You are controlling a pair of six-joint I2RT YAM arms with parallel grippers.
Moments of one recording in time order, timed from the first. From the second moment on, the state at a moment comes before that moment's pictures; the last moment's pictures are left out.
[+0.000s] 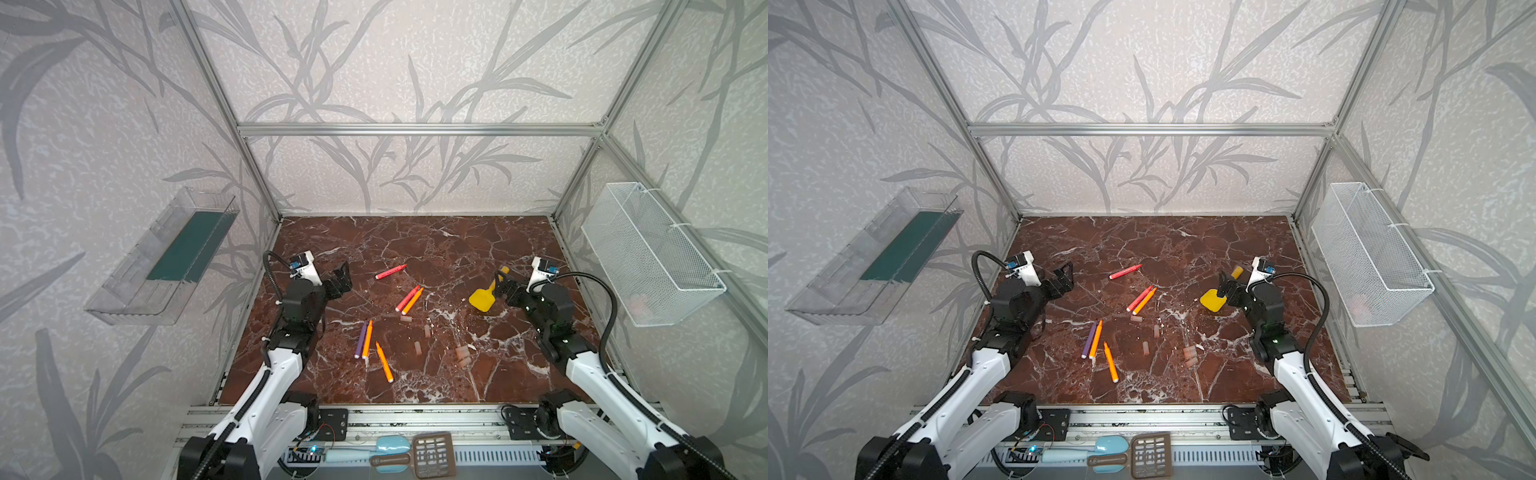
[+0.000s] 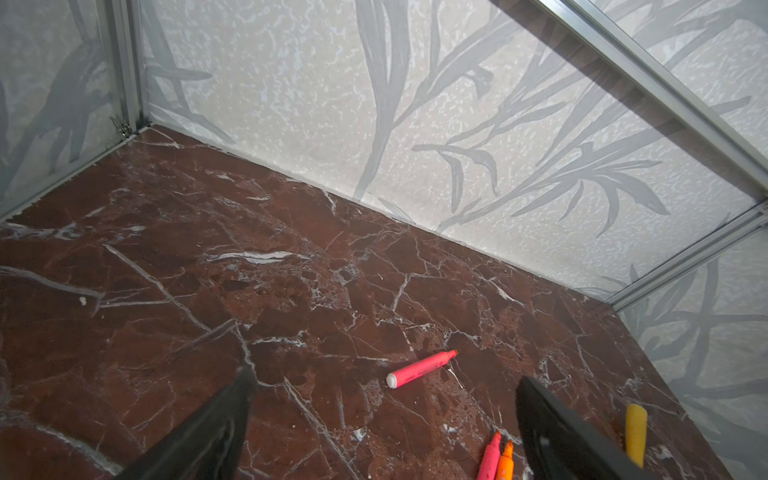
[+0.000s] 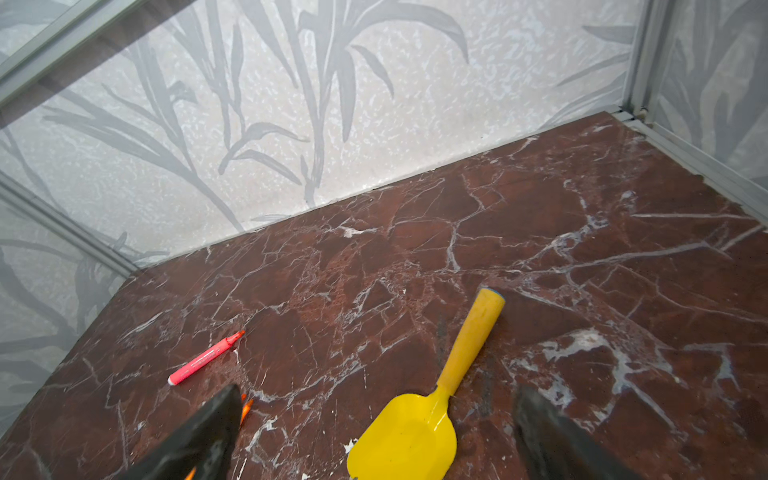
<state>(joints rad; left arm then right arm) -0.12 0.90 0.47 0.20 0.01 -0.50 0.21 0.88 0.42 0.19 0.09 0.44</state>
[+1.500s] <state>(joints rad) -0.68 1.53 0.93 -0.25 -0.04 -0.40 0.21 1.08 0.35 0.25 0.23 0.45</state>
